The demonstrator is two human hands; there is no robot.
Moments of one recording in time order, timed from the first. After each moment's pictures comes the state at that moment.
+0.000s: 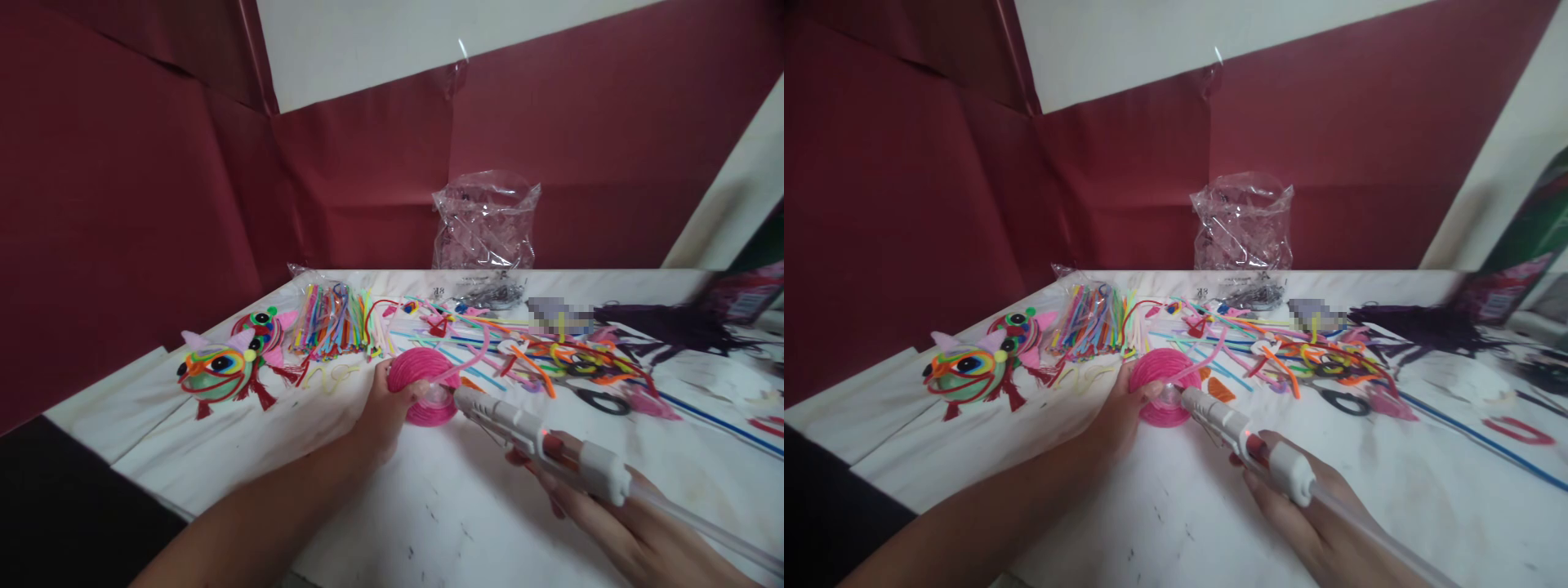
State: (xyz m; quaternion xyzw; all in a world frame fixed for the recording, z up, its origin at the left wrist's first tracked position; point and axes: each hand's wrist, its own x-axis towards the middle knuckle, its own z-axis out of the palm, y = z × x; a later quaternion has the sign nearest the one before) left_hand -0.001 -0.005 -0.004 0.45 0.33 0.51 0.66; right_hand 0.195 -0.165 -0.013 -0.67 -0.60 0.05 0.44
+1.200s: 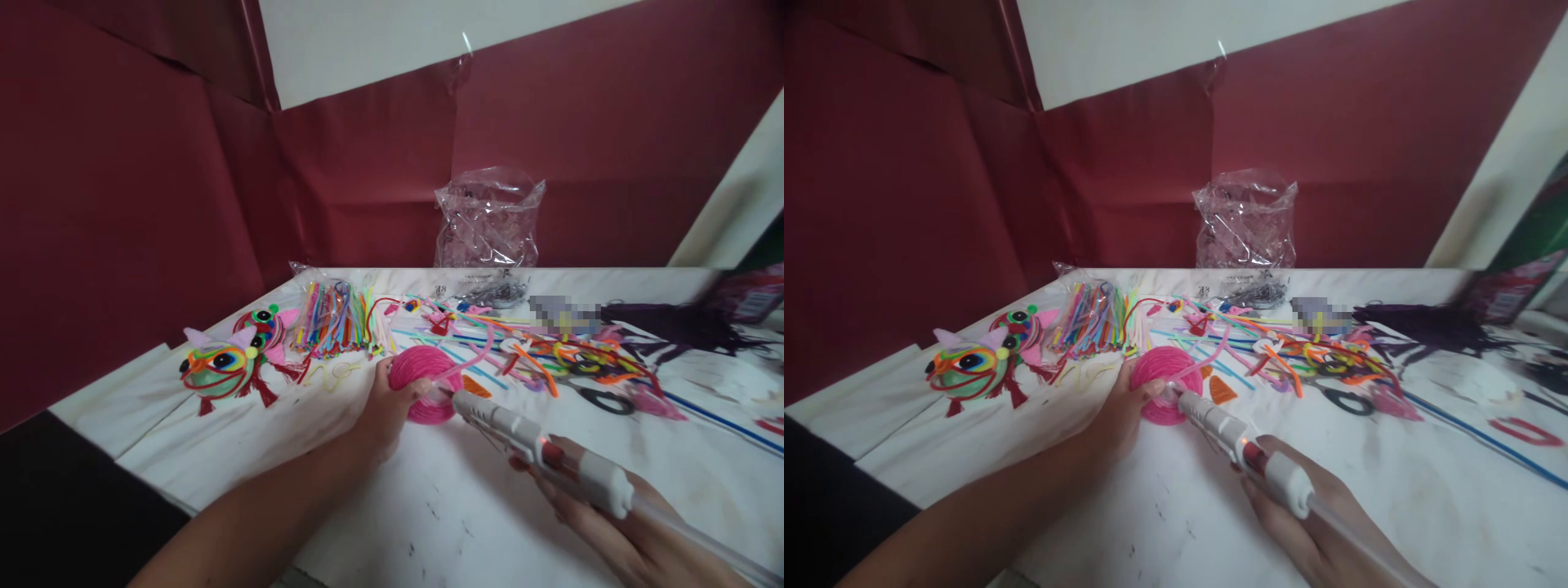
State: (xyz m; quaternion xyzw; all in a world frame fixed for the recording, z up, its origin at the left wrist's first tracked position) left_hand 0.000 -0.004 -0.006 0.45 0.34 0.51 0.65; right_hand 0.187 -0.166 0.009 -0.63 -0.66 0.15 0.39
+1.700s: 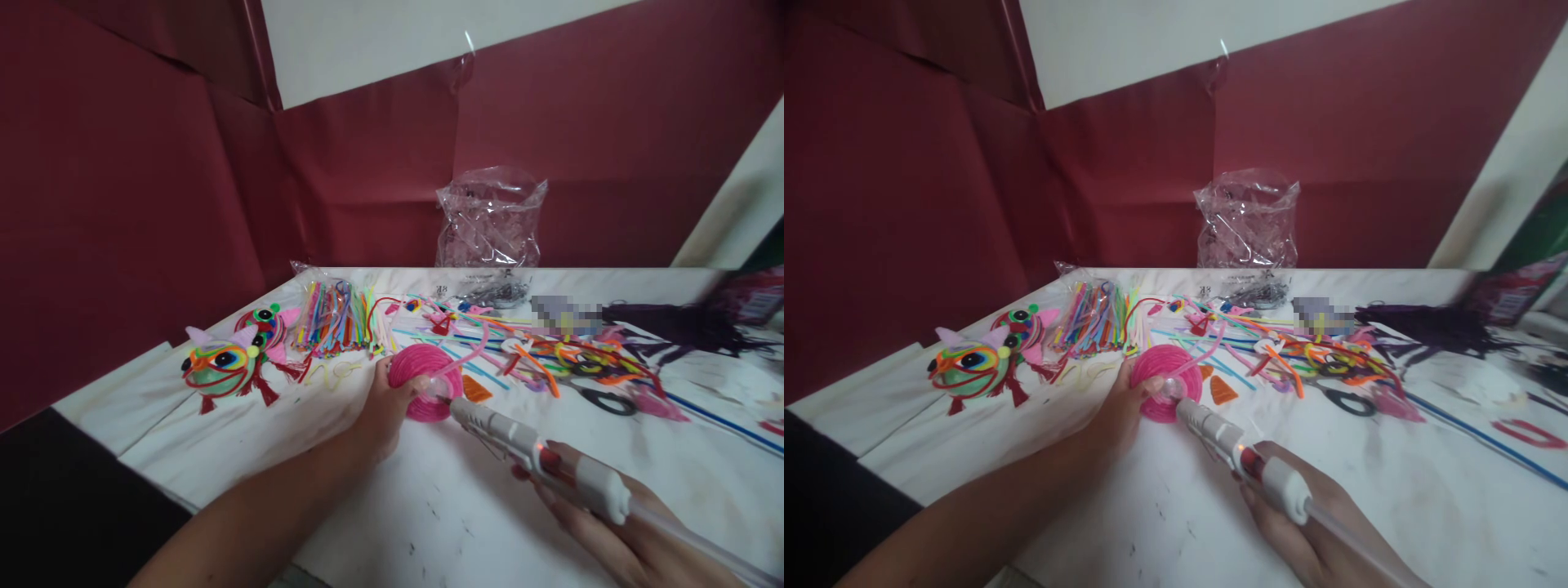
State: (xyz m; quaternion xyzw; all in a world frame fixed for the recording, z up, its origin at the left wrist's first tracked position) left_hand 0.000 -0.004 -0.002 0.44 0.33 0.51 0.66; right_hand 0.182 -0.167 0.020 -0.58 -0.70 0.11 0.40
